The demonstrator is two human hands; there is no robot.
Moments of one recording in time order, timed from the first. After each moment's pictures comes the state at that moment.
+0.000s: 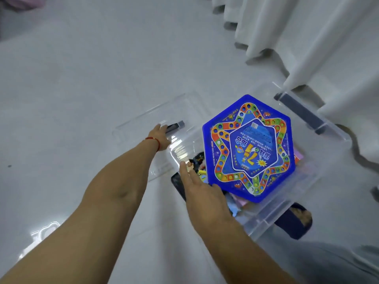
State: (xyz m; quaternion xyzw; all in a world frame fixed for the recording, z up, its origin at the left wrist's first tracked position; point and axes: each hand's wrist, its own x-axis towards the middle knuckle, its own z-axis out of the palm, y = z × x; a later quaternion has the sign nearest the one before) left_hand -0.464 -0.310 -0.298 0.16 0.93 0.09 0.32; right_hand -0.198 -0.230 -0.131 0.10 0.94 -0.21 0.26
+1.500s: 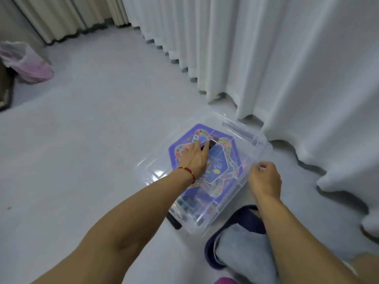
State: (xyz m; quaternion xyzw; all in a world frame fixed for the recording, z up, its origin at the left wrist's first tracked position) left_hand -0.250 -0.156 -0.135 0.44 0.90 0.02 0.01; right_hand -0.083 -0.046 -0.106 0.58 0.66 -0.45 -0.14
